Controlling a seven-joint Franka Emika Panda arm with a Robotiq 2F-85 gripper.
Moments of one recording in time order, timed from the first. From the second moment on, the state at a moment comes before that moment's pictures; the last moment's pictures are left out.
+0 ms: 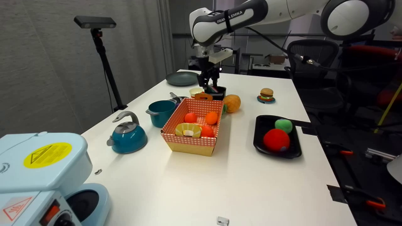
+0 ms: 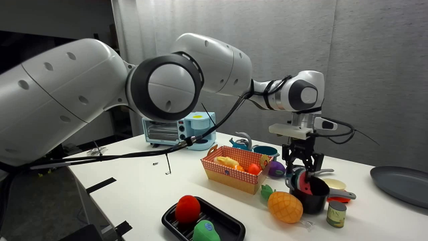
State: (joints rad) arm -0.24 1.02 -0.12 -0.86 0.01 1.73 0.05
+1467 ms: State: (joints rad) arm -0.31 1.01 -0.10 -0.70 0.01 1.73 -0.02
